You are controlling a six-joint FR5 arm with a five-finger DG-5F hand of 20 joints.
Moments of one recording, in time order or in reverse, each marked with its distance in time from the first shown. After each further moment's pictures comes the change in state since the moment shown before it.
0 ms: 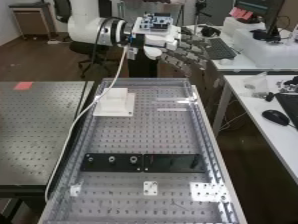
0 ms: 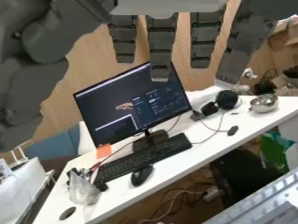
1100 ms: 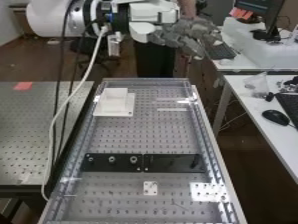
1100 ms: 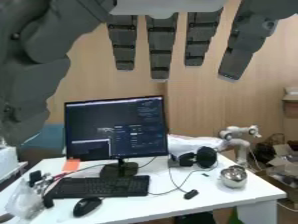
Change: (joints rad) arm -0.254 0.137 -0.023 0.001 -0.308 -0.353
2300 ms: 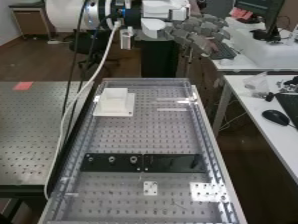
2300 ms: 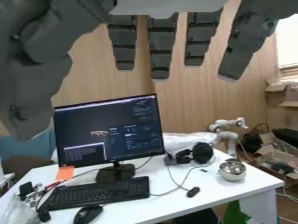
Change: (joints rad) arm 0.075 -0.059 0.096 -0.055 0.145 0.049
